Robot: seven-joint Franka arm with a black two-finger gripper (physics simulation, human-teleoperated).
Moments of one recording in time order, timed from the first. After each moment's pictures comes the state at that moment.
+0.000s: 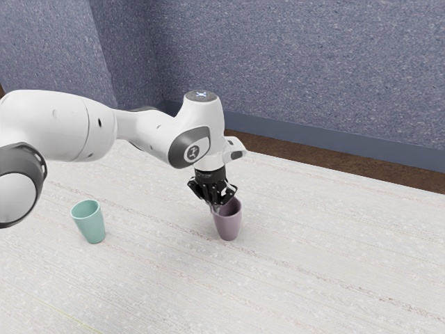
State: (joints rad) arm -0.17 0.48 -0.02 -1.70 0.07 2.20 -0.34
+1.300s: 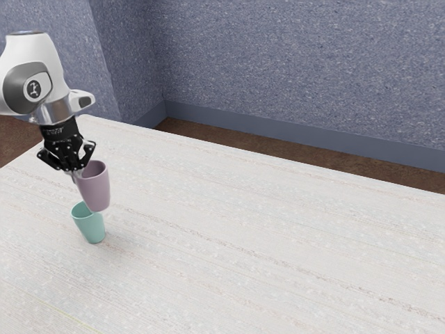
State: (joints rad) arm 0.19 -0.19 0.07 -2.12 0.01 1.88 -0.35
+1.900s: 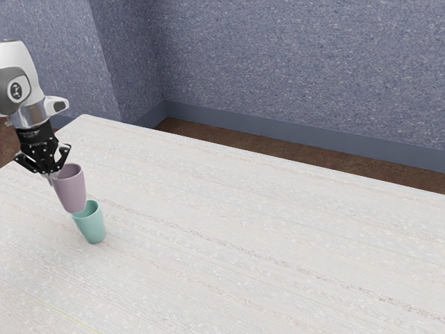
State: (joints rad) arm 0.25 -0.09 0.17 -2.07 0.00 1.88 -0.25
